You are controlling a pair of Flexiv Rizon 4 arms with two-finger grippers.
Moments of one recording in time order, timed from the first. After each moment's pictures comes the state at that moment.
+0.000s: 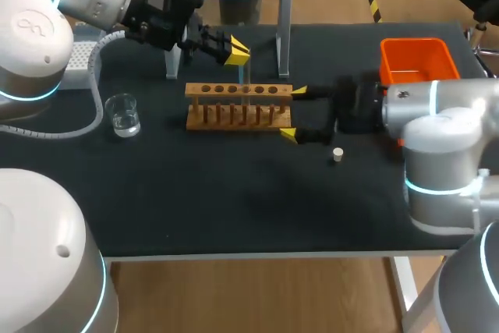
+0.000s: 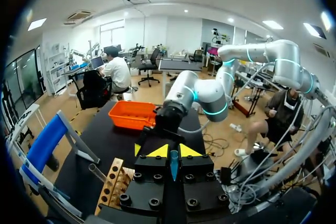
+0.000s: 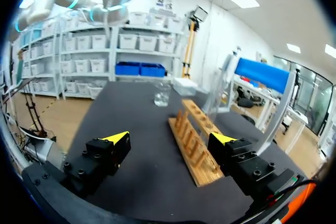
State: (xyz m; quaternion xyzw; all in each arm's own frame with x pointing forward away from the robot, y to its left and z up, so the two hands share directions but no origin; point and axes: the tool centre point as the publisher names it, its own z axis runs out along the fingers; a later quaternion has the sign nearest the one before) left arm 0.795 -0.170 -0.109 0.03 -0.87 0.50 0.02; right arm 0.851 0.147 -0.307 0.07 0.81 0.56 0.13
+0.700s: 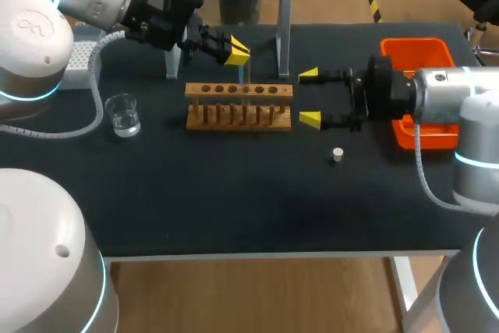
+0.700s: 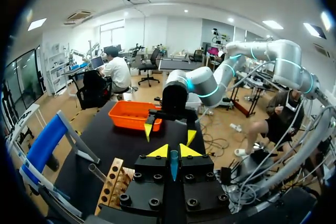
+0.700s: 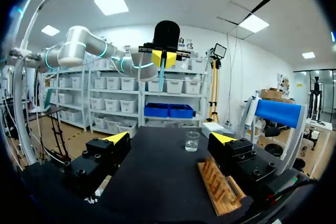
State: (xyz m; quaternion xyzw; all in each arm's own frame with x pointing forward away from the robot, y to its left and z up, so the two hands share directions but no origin) left arm 0.795 -0.170 -0.109 0.03 -0.87 0.50 0.02; right arm 0.807 0.142 -0.213 0.00 0.72 0.69 0.03
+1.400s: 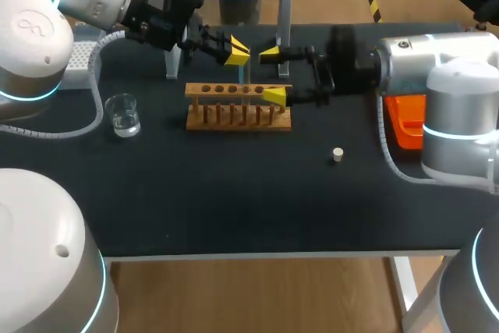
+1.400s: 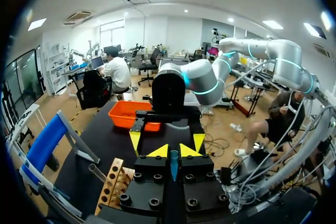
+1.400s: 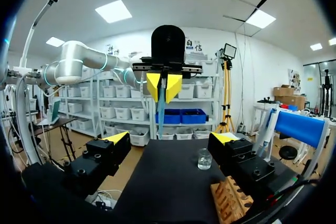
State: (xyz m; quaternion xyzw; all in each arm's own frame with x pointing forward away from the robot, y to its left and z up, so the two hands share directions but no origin) left arm 0.795 -0.170 -0.109 0.03 -0.87 0.50 0.02; right arm 0.804 0.210 -0.164 -0.01 0.71 0.70 -0.03
